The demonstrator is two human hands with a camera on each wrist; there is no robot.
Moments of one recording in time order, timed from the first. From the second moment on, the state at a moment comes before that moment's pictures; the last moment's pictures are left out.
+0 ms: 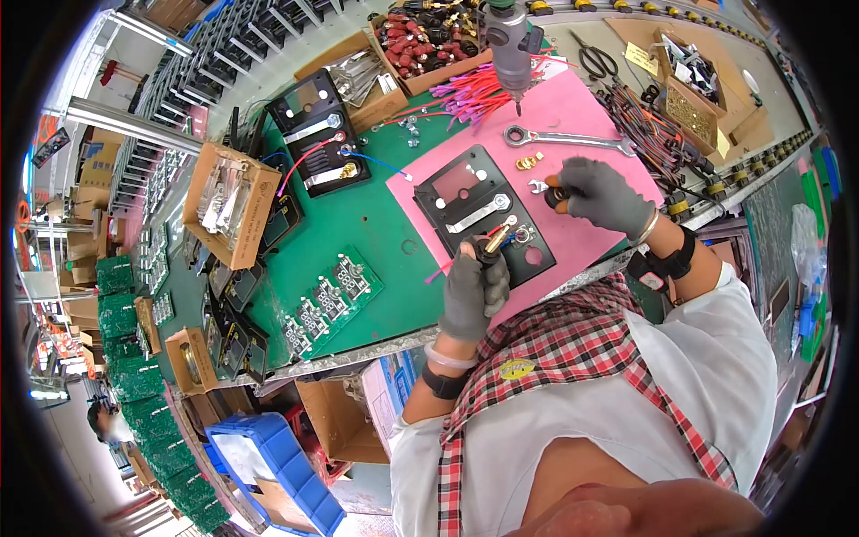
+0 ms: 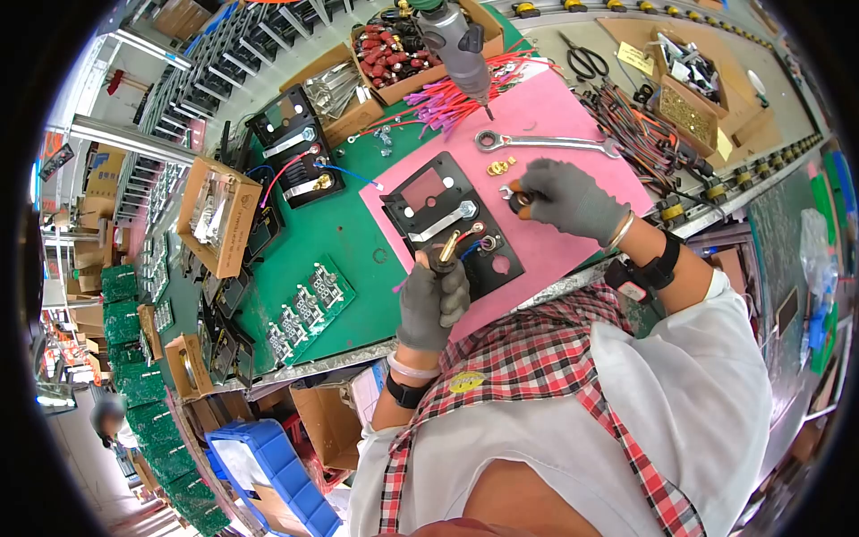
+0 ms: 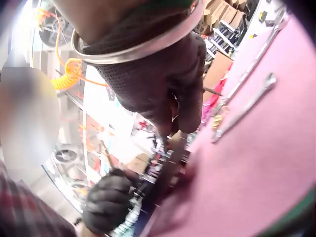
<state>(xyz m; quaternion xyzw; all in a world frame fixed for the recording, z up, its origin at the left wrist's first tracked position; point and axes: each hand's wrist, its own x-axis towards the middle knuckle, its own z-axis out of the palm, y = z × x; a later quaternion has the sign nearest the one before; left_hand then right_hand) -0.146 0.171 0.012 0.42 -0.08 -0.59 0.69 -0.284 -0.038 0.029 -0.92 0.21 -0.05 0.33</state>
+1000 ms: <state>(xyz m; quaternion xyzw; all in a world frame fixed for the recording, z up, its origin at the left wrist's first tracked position) -0.182 0.217 -0.050 0.05 0.06 -0.79 0.61 -0.272 0.064 0.016 -0.80 0.23 0.02 0.56</state>
